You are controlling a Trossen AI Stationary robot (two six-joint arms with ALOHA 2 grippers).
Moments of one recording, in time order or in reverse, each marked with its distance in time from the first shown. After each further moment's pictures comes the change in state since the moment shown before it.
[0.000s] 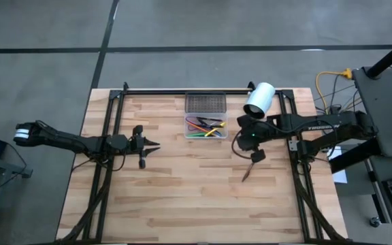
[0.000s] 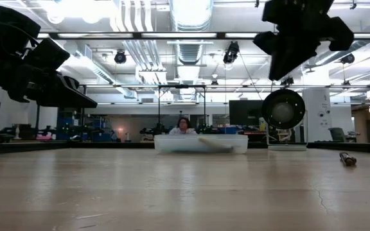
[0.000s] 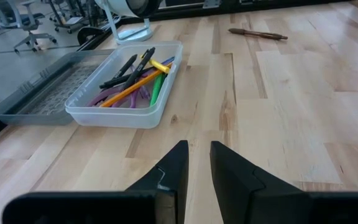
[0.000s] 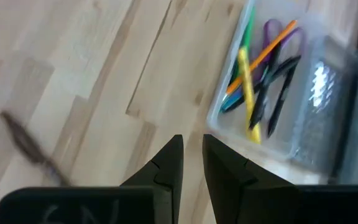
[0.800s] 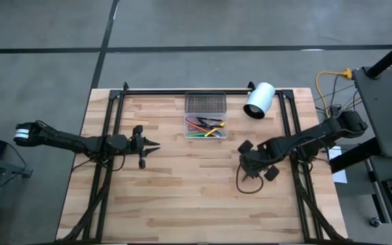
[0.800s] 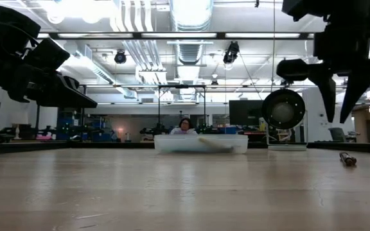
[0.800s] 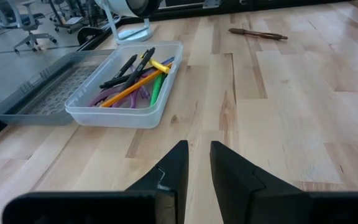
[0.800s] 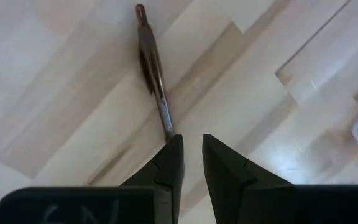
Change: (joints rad) left arm 0.000 0.000 0.000 0.000 0.000 0.000; right arm 0.284 0.163 -0.116 -0.133 0.002 -0.041
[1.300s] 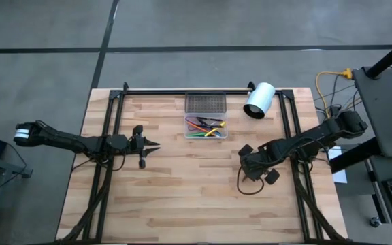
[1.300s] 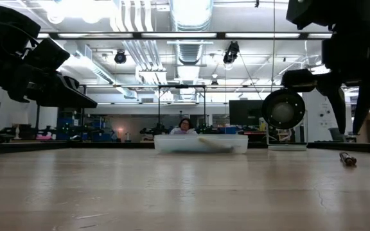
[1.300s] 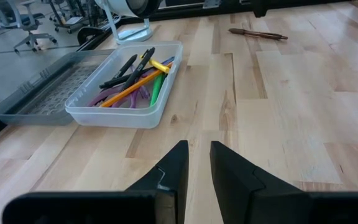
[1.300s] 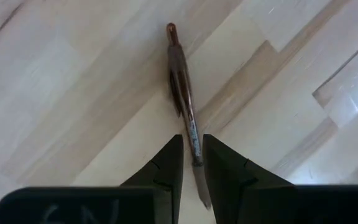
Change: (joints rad) left arm 0.000 0.000 0.000 0.000 0.000 0.000; right arm 0.013 0.000 -0.074 0.104 -0.090 0.020
